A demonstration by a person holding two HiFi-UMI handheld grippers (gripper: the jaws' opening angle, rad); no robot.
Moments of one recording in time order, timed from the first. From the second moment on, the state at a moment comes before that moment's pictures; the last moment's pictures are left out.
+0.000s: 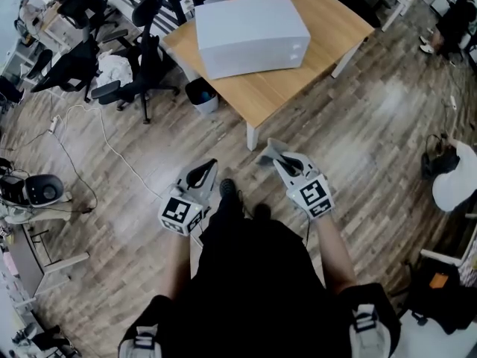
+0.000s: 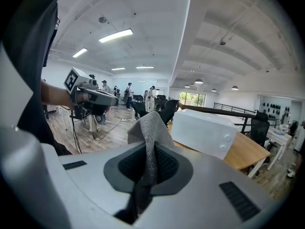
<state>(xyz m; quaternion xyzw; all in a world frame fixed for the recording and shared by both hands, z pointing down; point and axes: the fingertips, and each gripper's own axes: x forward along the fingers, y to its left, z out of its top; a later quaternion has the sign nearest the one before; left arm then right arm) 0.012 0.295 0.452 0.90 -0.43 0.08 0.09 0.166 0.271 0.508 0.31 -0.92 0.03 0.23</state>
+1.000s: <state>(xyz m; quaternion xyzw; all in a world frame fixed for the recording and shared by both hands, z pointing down) -0.088 0.163 0.445 0.91 -0.39 0.06 0.09 0.076 0.161 0.511 0.34 -0.90 0.01 0.26</state>
